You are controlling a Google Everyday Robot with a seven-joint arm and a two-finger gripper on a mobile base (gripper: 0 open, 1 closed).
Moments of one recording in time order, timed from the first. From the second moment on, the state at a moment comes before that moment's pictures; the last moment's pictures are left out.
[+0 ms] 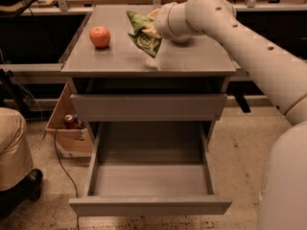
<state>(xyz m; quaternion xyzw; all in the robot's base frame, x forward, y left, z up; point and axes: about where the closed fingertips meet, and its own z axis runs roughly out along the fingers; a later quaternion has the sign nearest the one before) 0.813 0.003 0.941 -0.56 0.61 -0.02 0.56</state>
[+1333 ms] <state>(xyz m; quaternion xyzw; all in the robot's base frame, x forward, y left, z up) 0.834 0.059 0.903 -0.57 0.62 0.05 0.55</state>
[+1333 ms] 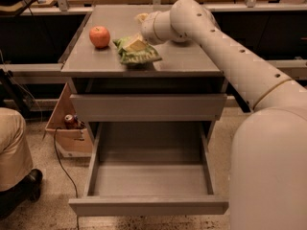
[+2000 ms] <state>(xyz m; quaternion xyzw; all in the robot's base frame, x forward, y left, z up) 0.823 0.061 0.926 -0.57 0.60 0.06 0.55</state>
